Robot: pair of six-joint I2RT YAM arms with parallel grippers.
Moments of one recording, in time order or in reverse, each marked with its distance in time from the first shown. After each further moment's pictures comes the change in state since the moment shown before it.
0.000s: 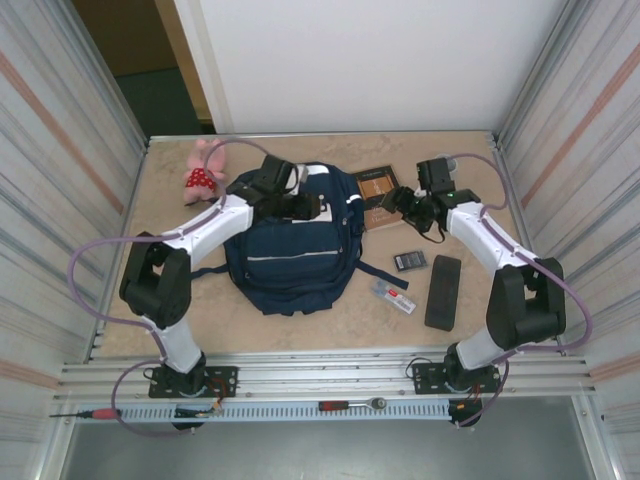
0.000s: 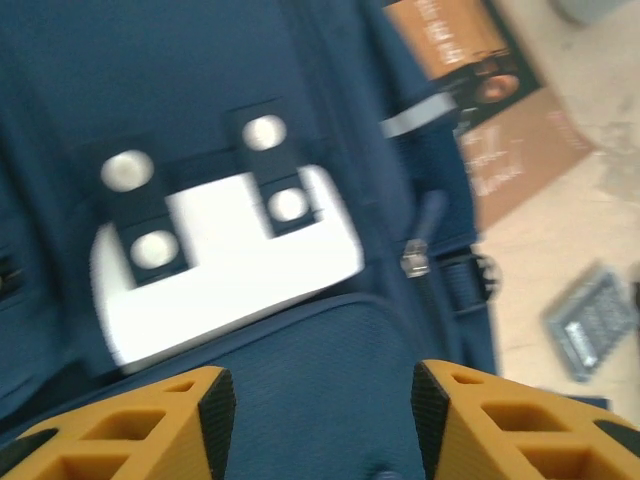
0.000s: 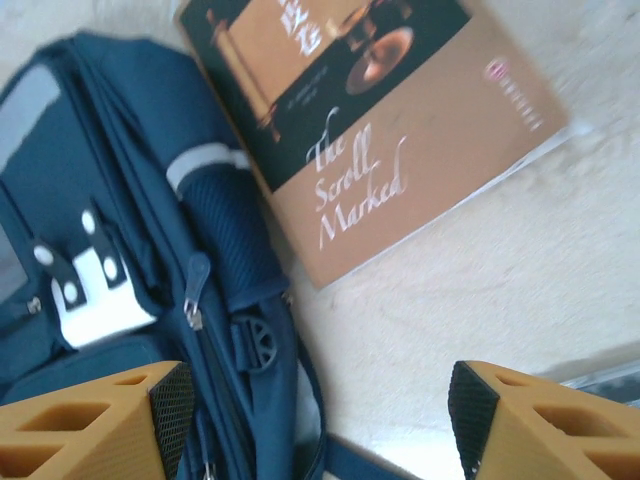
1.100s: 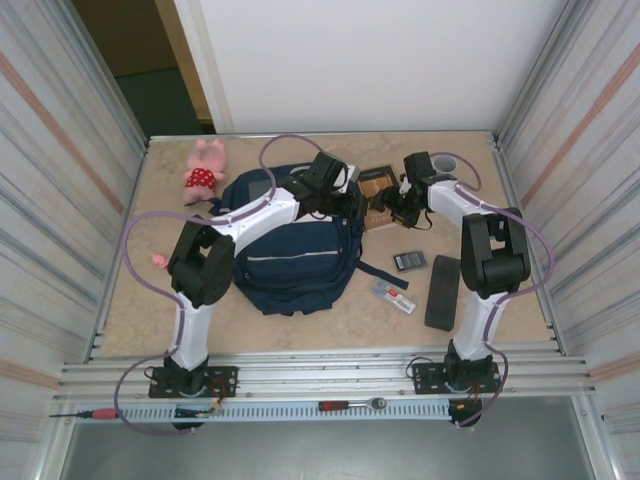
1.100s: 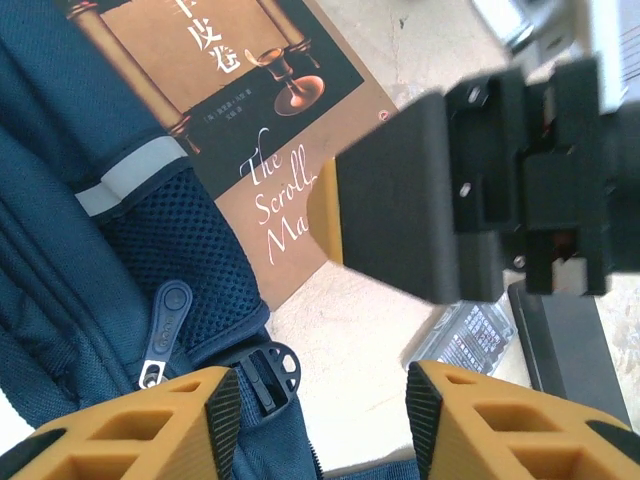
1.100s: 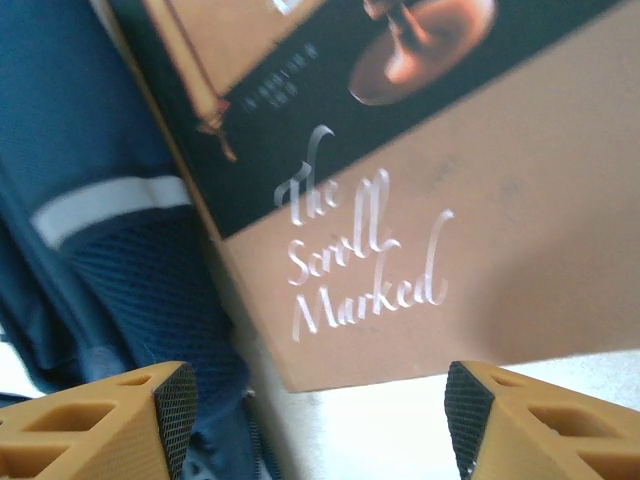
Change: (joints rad) left arm -0.151 0.283 0.303 0.018 0.078 -0.040; right arm -0.011 0.378 0.179 0.006 -0.134 -0.121
